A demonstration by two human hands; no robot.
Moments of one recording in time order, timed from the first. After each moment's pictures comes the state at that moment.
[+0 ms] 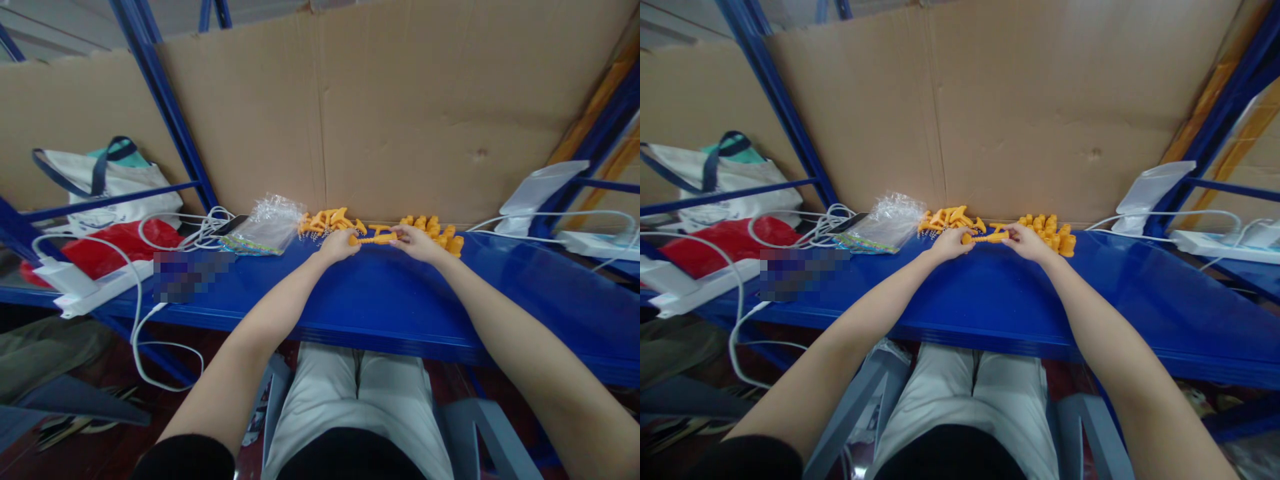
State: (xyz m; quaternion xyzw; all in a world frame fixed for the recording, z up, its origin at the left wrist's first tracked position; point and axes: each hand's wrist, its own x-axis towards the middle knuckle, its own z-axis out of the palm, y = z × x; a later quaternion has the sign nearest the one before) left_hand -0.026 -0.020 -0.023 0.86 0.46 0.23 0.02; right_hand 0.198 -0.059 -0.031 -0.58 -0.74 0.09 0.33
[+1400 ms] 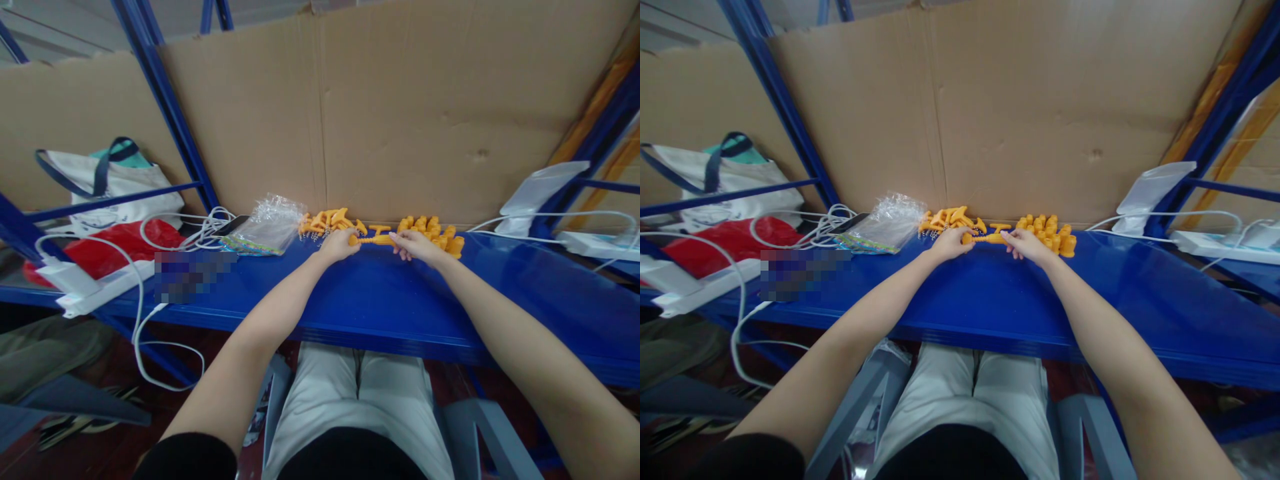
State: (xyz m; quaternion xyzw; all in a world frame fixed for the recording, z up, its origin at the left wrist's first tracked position) left_hand -0.028 -0.018 -0.023 0.86 0.46 0.22 0.00; right_hand 0.202 -0.059 -0.033 -0.57 -0.66 0.28 0.39
